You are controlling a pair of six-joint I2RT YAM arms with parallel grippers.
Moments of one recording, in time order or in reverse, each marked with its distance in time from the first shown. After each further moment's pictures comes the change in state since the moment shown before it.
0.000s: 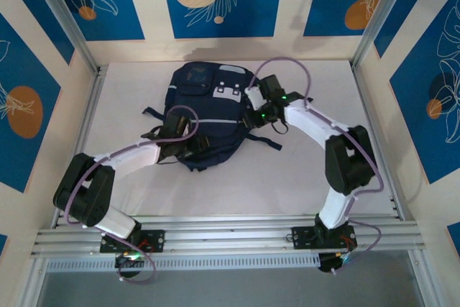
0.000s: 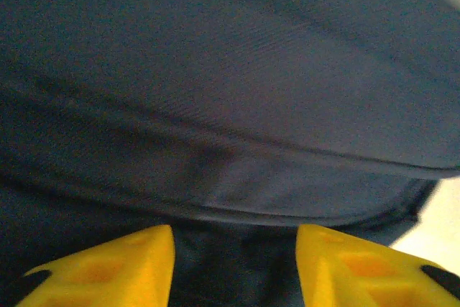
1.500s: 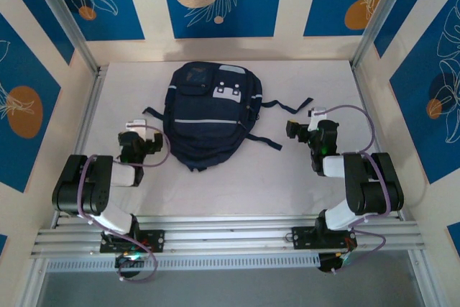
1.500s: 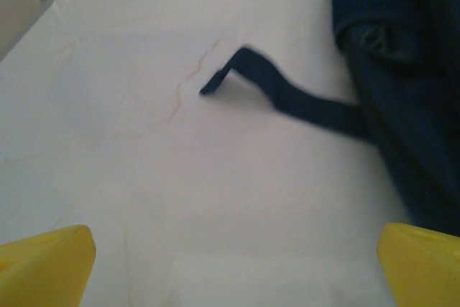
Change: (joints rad) left arm 0.454 0.053 -0.529 1.088 -0.328 0.789; right arm -0.396 -0.206 -0.899 1.289 0.107 0.128
